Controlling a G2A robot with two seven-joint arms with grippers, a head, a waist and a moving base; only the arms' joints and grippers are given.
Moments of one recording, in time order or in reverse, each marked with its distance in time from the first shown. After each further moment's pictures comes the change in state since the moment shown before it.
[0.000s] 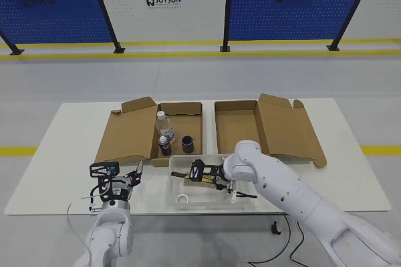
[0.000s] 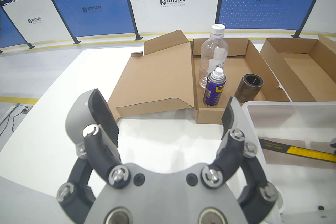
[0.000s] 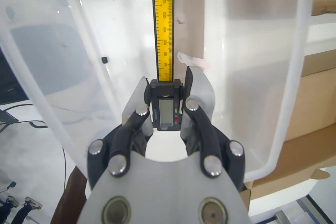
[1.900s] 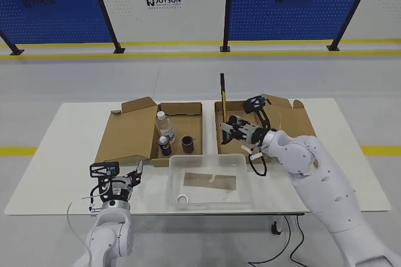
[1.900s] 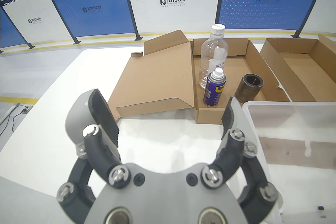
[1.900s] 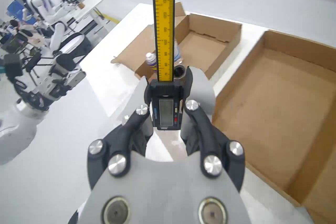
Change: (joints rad) left arm 0.000 0.000 0.000 0.000 0.000 0.000 0.000; right arm -0.231 0.110 0.535 -0.137 0.341 0.391 -0.496
